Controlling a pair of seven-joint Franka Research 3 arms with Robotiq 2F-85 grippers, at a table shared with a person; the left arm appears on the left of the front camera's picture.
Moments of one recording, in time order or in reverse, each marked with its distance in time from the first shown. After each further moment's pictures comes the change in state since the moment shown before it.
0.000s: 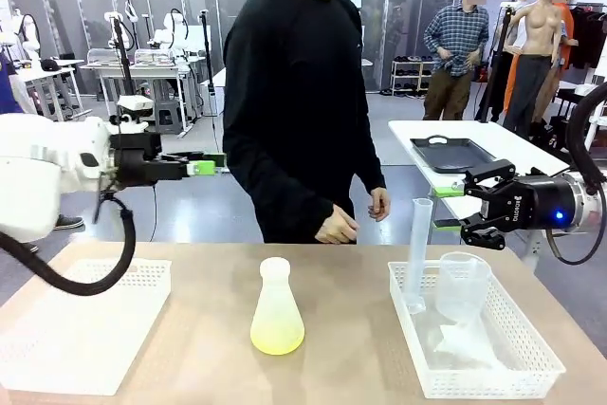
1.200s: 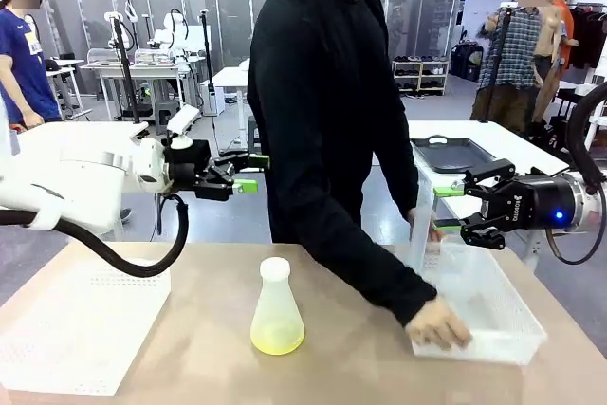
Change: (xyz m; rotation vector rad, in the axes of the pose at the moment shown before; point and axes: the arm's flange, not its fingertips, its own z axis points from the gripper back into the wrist) left arm -0.036 0.052 -0.062 -0.176 -0.022 -0.237; right arm 0.000 0.000 0.000 0.000 0.001 0.001
